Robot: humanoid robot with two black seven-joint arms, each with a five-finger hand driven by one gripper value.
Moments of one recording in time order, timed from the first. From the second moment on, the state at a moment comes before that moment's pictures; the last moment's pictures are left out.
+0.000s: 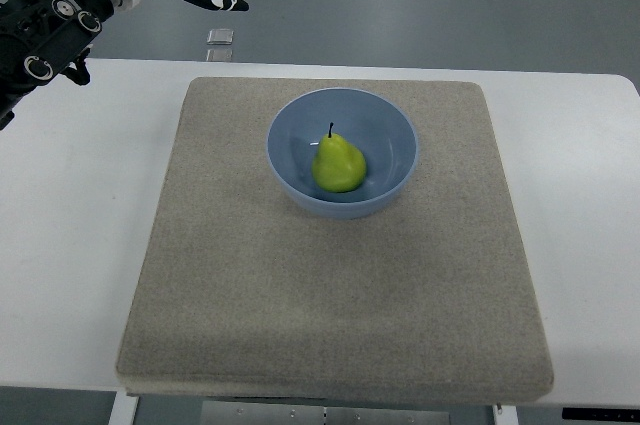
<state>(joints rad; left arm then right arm) -1.21 0.31 -0.41 -0.43 0.92 -0.13 -0.40 0.03 0.00 -0.10 0.17 -0.05 -0.09 0.01</state>
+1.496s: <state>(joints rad) -1.03 0.11 -0.50 -0.29 -0.14 -0.27 -0.27 0.03 0.00 -0.10 0.17 -0.05 -0.09 0.01</state>
